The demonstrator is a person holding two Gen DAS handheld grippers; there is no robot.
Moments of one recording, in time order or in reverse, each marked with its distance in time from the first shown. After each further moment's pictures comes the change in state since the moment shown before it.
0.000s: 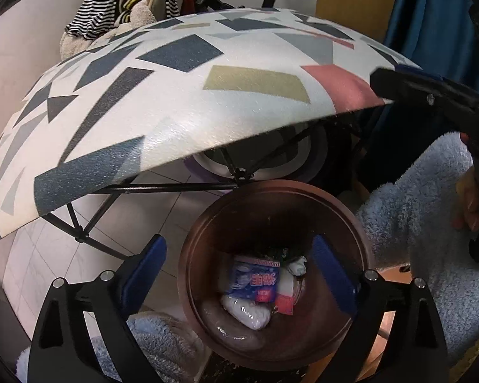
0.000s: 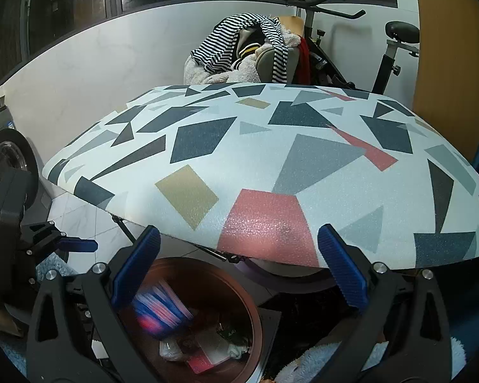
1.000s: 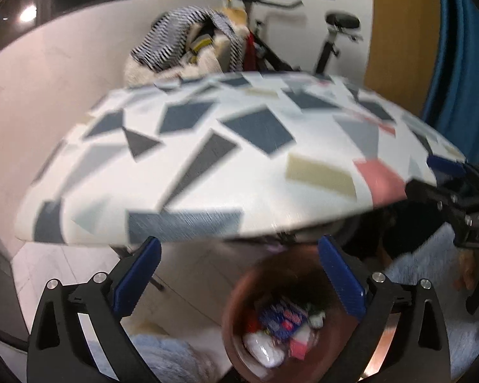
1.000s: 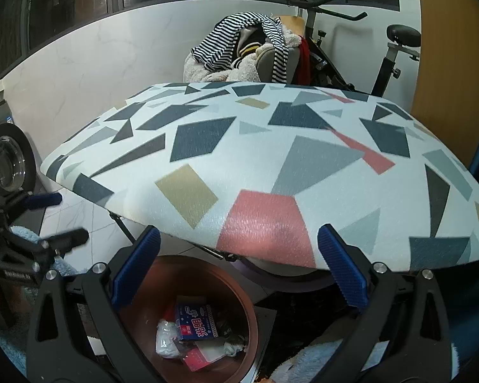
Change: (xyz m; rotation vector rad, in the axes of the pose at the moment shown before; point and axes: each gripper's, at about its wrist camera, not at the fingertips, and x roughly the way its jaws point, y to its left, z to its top) left arm -0.075 0.041 0.021 -0.183 -0.263 0.177; right arm -0.011 0.005 0.012 -0.040 -0.007 -0.004
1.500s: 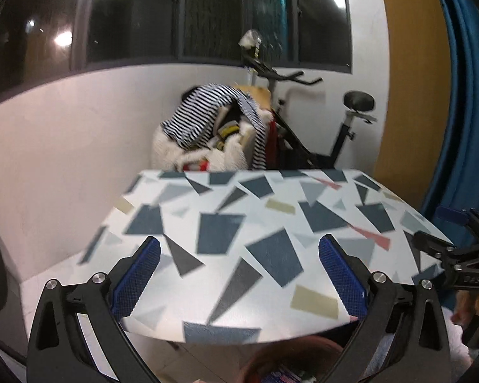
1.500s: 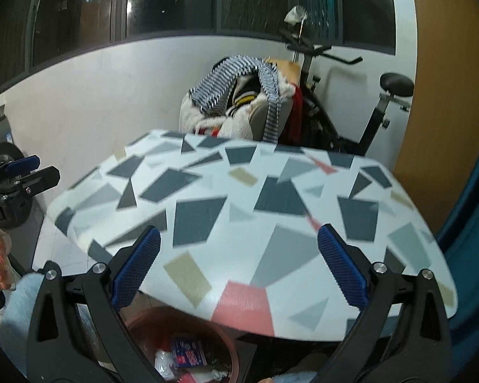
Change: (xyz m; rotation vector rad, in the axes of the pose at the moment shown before) left arm -0.099 0.019 0.120 -0.058 -0.269 0.074; right arm -0.065 -0.001 0.104 -0.023 -0.122 -0.049
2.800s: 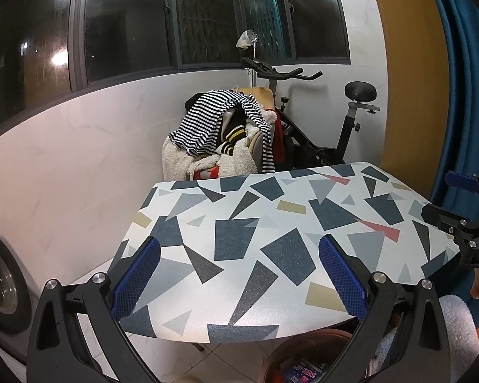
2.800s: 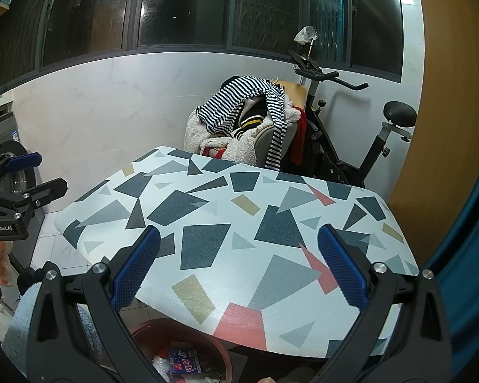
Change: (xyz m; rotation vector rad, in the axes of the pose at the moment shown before) left arm -0.019 -0.003 0.016 0.087 0.015 0.042; right arm -0.026 0.012 0.036 -0.069 -0.032 -0.002
